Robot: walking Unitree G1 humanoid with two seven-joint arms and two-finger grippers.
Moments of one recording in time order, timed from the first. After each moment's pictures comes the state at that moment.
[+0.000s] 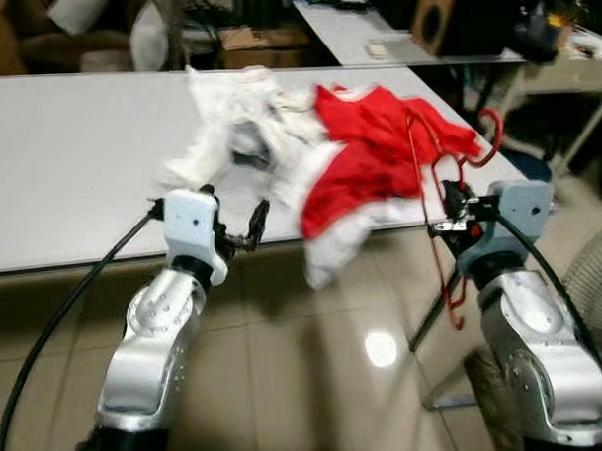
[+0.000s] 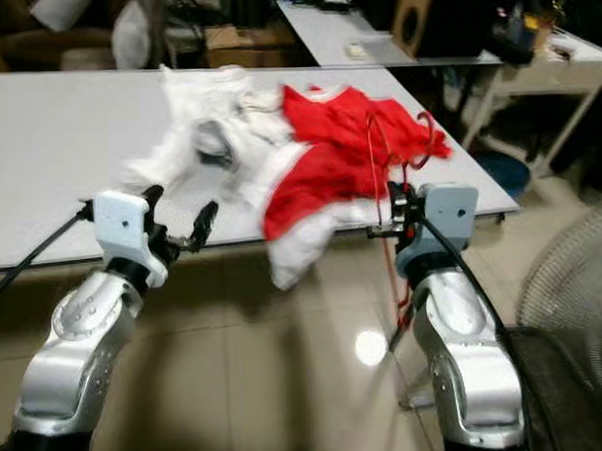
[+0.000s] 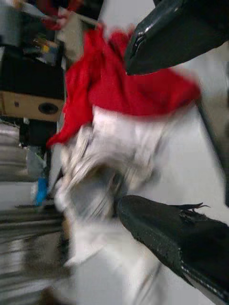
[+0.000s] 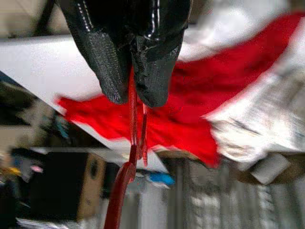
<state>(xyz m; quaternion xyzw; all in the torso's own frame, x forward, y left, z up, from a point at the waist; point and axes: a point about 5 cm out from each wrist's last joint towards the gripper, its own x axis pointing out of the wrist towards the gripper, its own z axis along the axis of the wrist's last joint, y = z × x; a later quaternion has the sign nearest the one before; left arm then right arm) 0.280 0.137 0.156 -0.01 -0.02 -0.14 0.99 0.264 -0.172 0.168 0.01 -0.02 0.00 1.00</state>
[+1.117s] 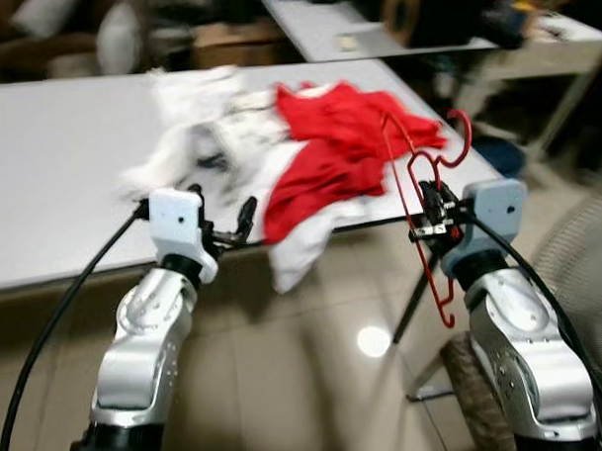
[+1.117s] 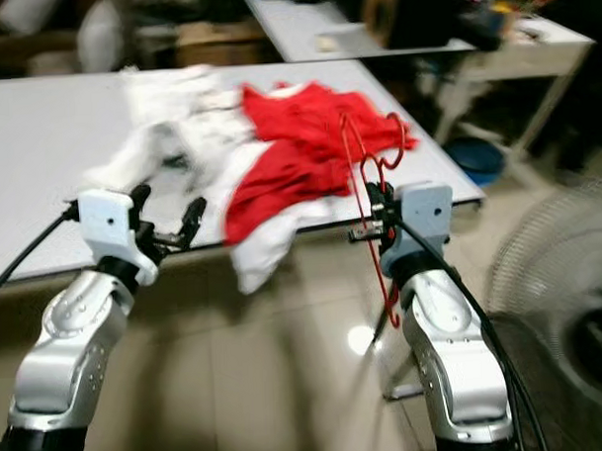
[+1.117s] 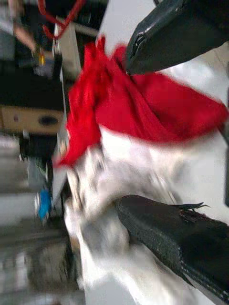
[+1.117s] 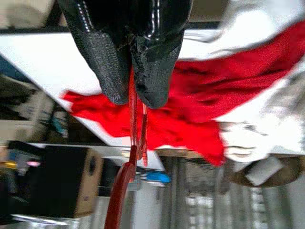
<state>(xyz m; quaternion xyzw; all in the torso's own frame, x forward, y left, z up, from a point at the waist) 0.284 0.148 0.158 0.02 -0.03 -0.13 0.99 0.266 -0.156 0.167 -0.01 -0.03 0.06 1.00</state>
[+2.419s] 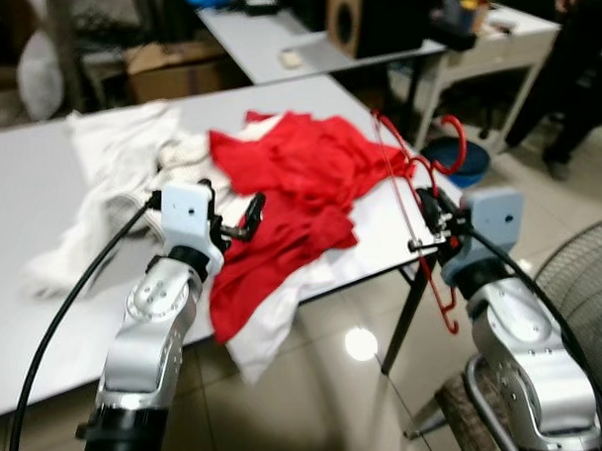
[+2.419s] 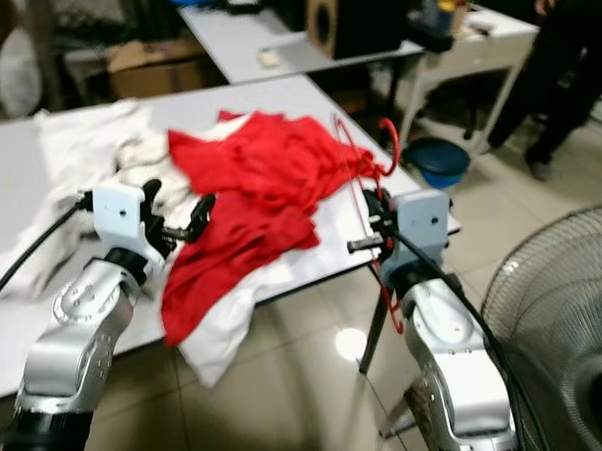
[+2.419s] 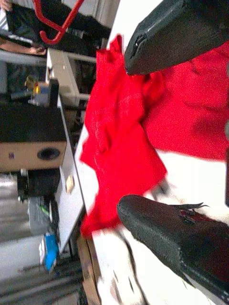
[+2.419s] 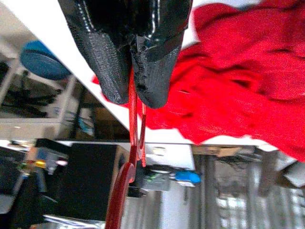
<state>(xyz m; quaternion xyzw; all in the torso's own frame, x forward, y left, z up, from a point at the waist) 0.296 0.144 0.158 0.03 -0.03 -0.15 0.99 0.259 -0.155 0.164 -0.03 -0.04 0.08 1.00</state>
